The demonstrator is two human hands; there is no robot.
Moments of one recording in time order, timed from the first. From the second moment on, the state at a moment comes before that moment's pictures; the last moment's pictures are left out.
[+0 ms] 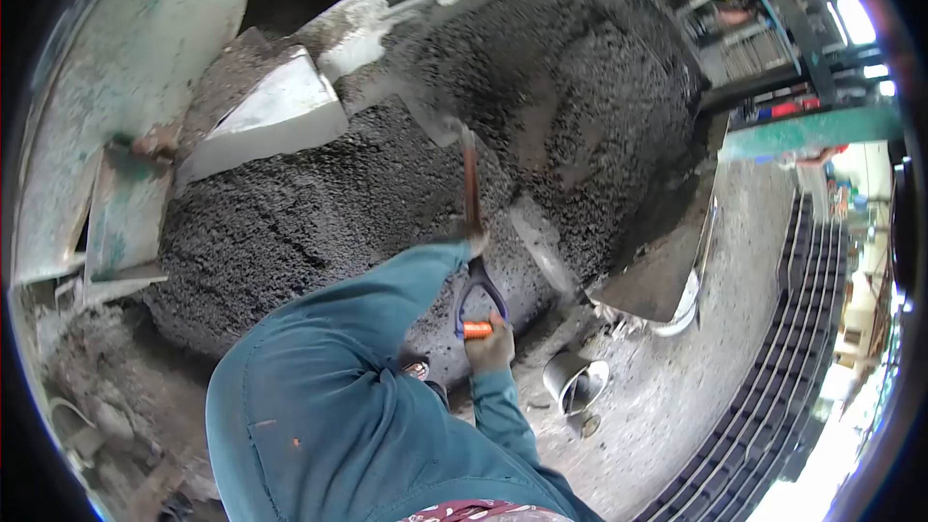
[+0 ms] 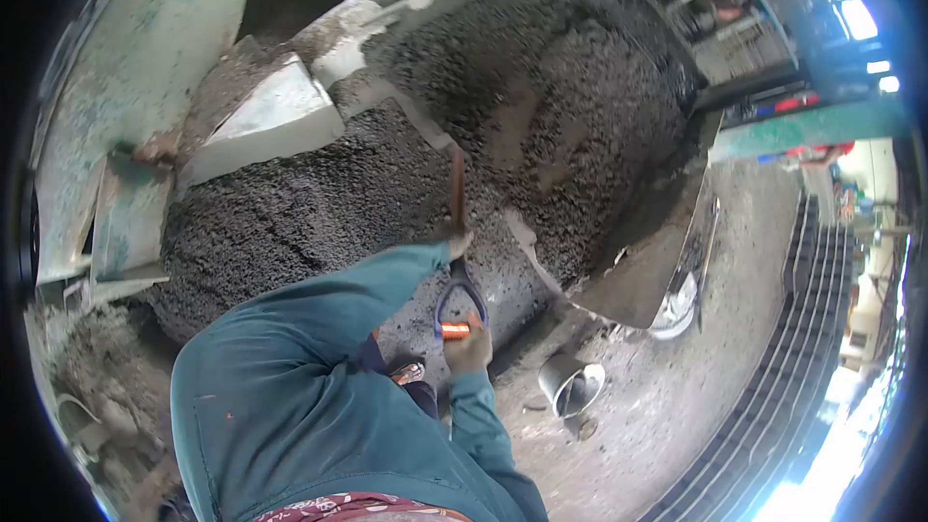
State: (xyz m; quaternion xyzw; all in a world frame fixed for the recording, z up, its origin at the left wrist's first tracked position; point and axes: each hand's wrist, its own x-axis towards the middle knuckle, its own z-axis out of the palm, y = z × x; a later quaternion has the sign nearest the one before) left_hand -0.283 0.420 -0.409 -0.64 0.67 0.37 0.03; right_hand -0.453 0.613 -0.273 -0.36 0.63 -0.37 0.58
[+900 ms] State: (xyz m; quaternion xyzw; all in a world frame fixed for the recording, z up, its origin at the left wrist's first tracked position) left_hand -0.092 1.027 -0.088 -0.25 -0.18 0.24 -0.92; right_hand -0.503 0.822 -0.085 -0.54 0.24 -0.24 0.77
